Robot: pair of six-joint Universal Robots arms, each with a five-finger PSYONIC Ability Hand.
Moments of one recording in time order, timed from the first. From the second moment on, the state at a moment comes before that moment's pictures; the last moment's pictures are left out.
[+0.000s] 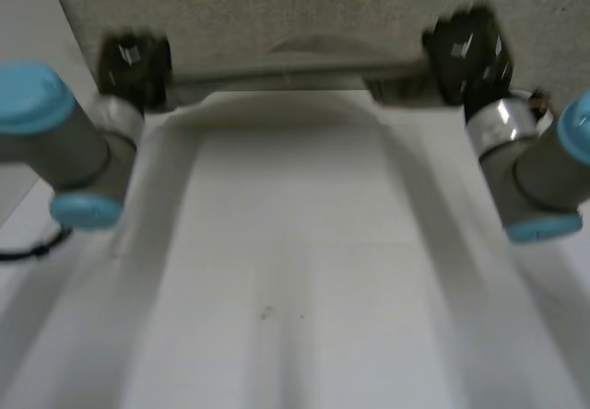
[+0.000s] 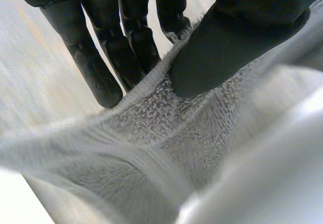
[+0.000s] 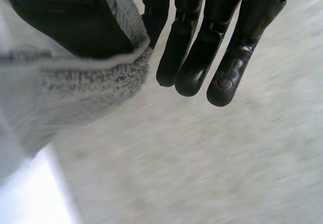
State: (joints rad) left arm 4.40 -2.17 -1.21 3.56 -1.57 3.41; right arm 1.88 -1.07 1.39 -0.66 1.38 2.43; left_hand 1.19 1.22 1.22 1.22 1.04; right_hand 0.95 1.18 1.19 1.19 0.98
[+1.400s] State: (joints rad) left arm 4.61 -2.16 -1.63 3.46 -1.26 3.63; right arm 1.71 -1.13 1.67 -0.09 1.28 2.44; left_hand 0.49 0.49 0.49 0.49 0.31; right_hand 0.95 1.18 1.19 1.19 0.99
